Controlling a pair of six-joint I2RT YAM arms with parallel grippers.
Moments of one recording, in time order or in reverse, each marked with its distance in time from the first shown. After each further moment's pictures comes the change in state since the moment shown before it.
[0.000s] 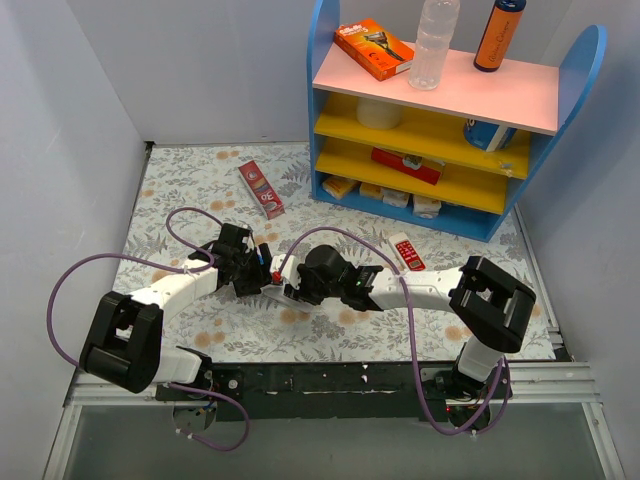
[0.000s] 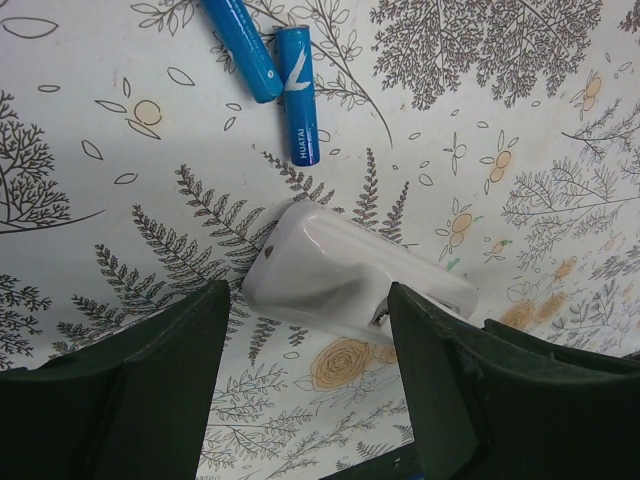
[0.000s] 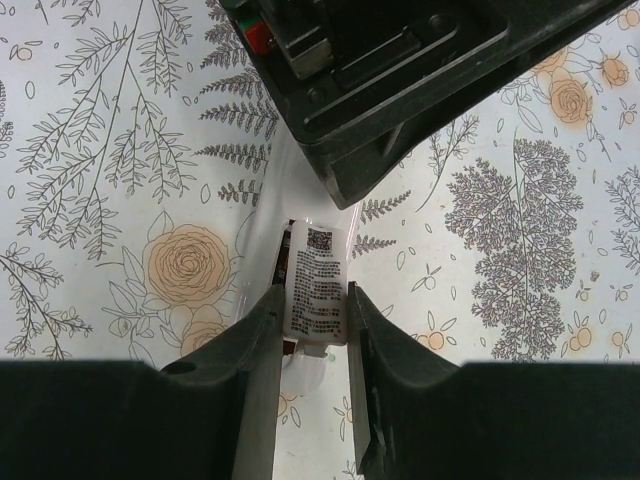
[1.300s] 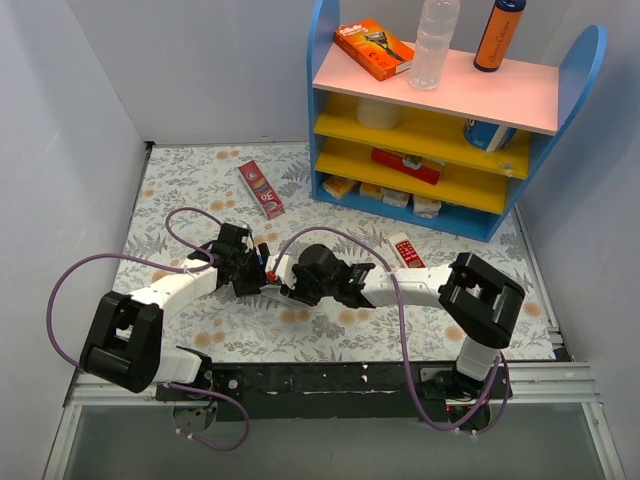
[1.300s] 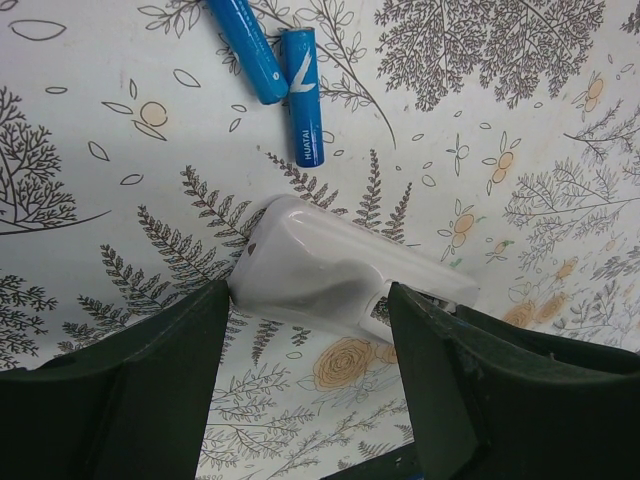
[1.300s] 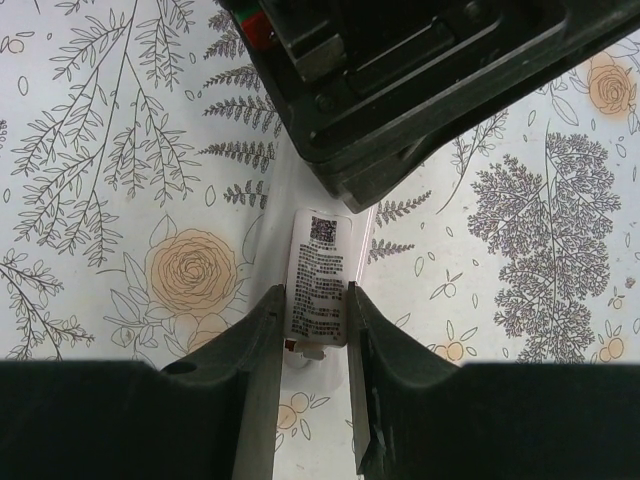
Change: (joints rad) left arm 0.001 0.001 0.000 -0.001 0.006 0.002; right arm 0.003 0.059 0.055 -0.052 -0.011 0.021
